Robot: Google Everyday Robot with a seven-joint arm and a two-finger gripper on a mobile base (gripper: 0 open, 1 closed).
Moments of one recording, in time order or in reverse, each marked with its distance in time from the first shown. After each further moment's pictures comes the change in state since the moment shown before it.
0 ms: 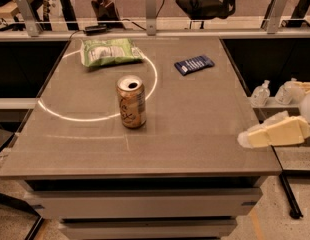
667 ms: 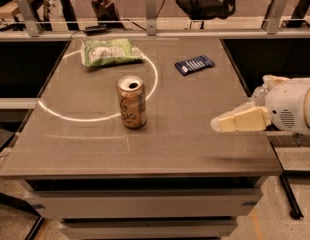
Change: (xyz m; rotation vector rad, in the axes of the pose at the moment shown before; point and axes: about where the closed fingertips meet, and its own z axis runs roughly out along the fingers) arm -0.021 -0.008 0.052 0.076 -0.059 0.028
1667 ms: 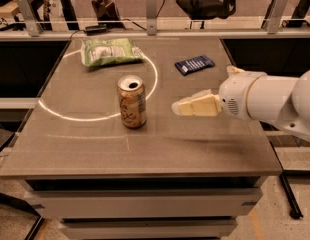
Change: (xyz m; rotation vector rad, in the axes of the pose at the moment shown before) arm -0.047 0.026 0.071 0.015 -0.126 0.023
